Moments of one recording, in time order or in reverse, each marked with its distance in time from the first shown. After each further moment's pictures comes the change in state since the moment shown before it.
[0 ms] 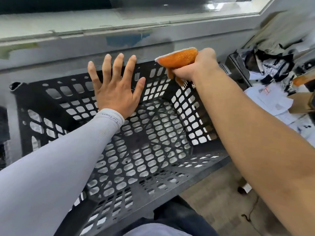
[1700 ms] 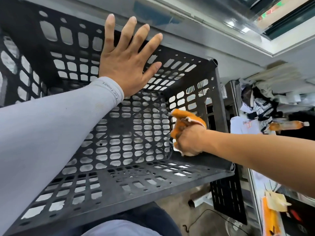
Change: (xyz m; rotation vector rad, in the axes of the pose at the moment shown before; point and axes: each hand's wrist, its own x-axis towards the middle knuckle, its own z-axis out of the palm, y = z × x) left_hand 0.003 -0.006 0.011 0.061 0.075 0.033; right_hand 0.041 0.043 -0.140 1.202 0.458 0.309
